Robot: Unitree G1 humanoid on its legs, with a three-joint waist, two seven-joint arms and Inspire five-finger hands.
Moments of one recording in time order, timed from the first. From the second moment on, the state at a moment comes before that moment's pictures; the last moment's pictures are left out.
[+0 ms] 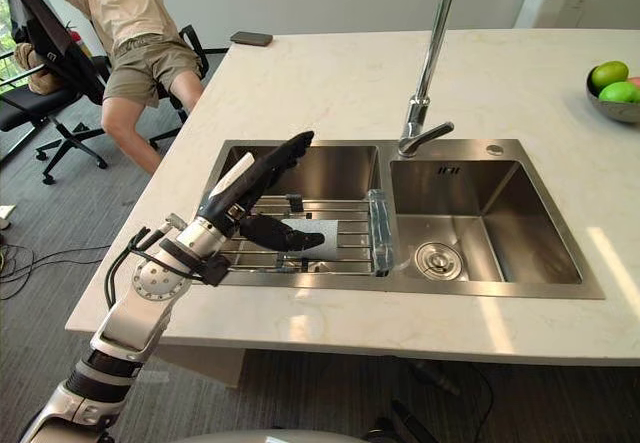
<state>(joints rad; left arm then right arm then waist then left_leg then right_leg) -0.23 0.47 -0.24 -0.13 0.02 -0.05 -0.21 0.17 -0.11 -0.54 1.15 0.45 0.14 0.22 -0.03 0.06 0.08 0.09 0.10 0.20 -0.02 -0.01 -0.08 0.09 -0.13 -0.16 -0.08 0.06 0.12</state>
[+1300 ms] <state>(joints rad) -0.29 0.52 -0.36 0.17 0.30 -0.07 -0.18 0.20 -0.11 -0.50 1.11 0.51 0.15 0.22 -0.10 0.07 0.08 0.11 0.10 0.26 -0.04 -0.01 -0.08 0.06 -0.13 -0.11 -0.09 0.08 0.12</state>
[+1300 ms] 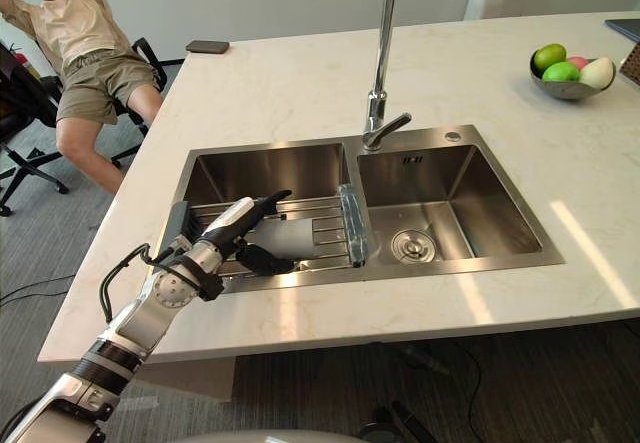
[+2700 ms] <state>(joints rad) -0.42 0.49 -0.47 0.36 0.51 -0.03 -0.11 0.24 -0.13 -0.34 1.07 0.59 0.13 0.17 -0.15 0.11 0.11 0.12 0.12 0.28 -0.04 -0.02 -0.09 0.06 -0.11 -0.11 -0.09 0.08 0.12</state>
